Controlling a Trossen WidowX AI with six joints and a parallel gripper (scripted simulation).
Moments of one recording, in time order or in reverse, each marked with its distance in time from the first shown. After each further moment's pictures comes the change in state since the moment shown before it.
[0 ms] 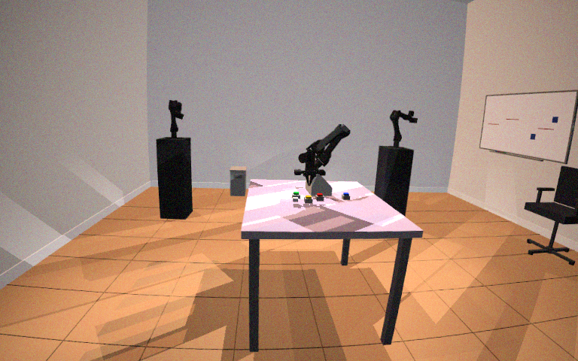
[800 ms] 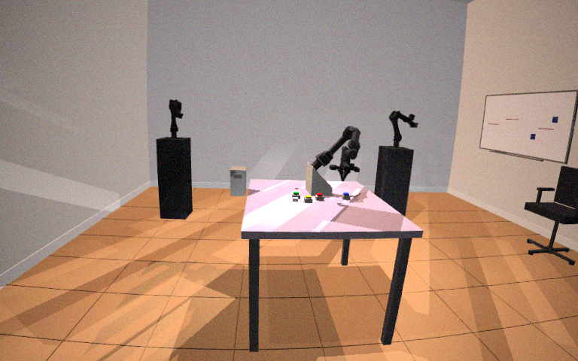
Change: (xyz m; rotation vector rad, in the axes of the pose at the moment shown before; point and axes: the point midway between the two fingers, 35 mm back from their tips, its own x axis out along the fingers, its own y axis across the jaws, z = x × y) arm -0.021 0.226 -0.042 -0.013 -0.030 -0.054
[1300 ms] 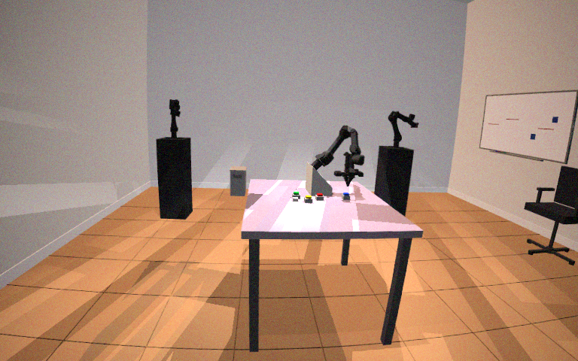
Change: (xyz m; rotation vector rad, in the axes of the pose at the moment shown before) arm 0.038 0.049 -0.039 -0.021 0.009 0.065
